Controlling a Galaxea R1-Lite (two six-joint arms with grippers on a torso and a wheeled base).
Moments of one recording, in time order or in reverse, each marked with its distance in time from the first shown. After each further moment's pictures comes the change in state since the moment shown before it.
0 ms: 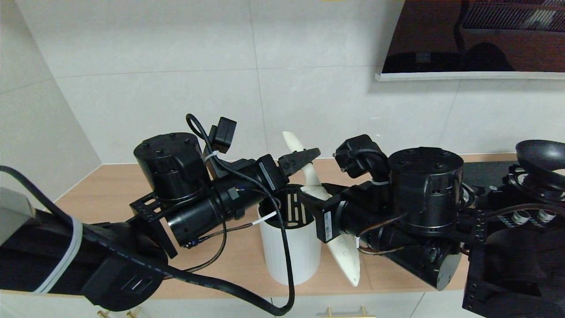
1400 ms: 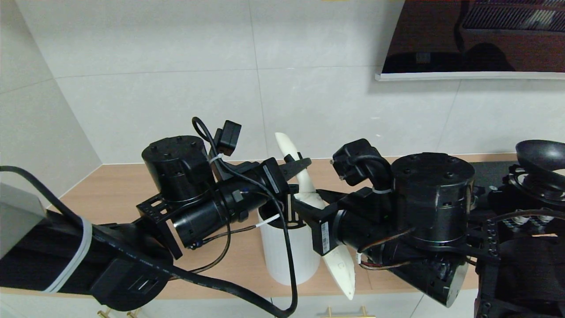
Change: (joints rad) left arm -0.001 0.019 -0.001 -0.005 -0.008 -0.001; right arm 0.044 -0.025 0.021 -0.001 0.000 0.013
